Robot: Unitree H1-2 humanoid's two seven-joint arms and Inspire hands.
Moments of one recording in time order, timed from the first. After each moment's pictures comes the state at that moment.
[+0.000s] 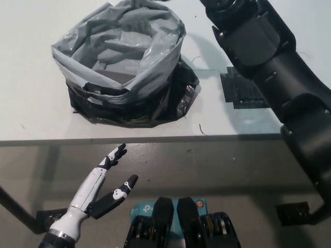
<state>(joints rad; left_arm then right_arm) -0.09 0.23 -0.13 -0.06 0.23 -0.10 -0.14 -1.43 -0.10 0.38 0.91 -0.11 0.29 0.00</state>
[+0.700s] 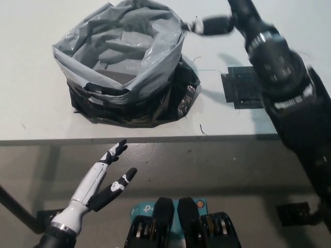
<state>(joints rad) -0.13 0.23 -0.13 -0.01 0.23 -0.10 -0.14 -0.94 -0.22 0.27 0.23 -0.16 0.31 -0.02</state>
